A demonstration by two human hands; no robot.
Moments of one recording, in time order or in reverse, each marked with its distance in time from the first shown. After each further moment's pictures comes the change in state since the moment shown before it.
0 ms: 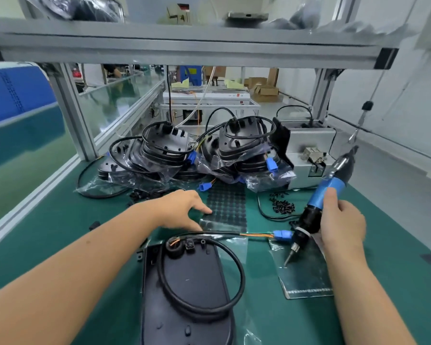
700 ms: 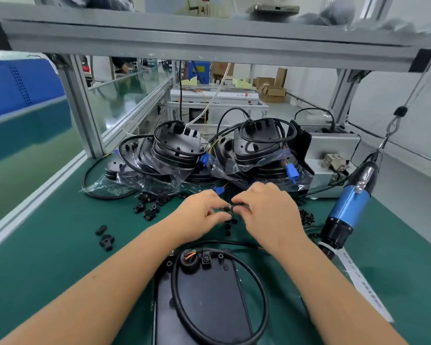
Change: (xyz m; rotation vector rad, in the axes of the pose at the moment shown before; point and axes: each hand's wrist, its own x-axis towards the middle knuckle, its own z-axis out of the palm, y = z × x) left_hand 0.001 0.013 0.018 -0.390 0.411 0.073; right_hand -0.037 -0.031 0.096 -0.844 -0.412 -1.042
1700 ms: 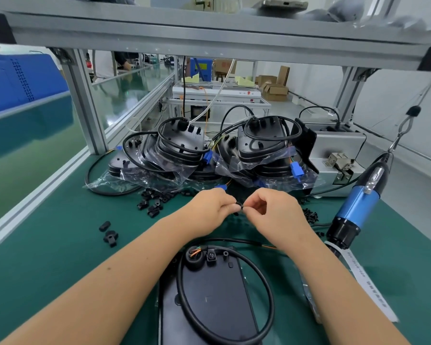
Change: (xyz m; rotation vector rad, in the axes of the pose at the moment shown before) left_hand 0.008 0.010 -0.001 0.103 -0.099 -0.047; right_hand -0.007 0.006 0.001 0.455 -0.061 0.199
